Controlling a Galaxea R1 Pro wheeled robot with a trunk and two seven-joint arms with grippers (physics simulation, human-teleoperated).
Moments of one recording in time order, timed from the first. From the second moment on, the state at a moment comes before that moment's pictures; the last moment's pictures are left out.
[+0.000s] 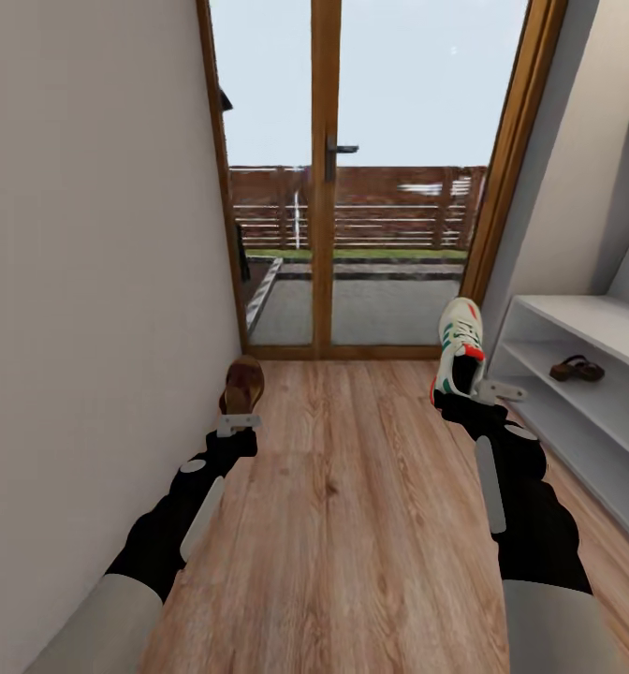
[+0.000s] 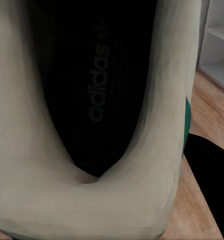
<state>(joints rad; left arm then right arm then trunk) -0.63 -0.04 -0.18 -1.03 0.19 0.31 0.10 -0.61 0.06 -0.19 -1.47 -0.03 0.67 -0.11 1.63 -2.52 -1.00</state>
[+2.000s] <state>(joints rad) -0.63 -0.04 -0.18 -1.03 0.19 0.31 0.10 -0.61 0.06 -0.19 -1.47 -0.03 0.67 -0.11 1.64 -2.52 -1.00</state>
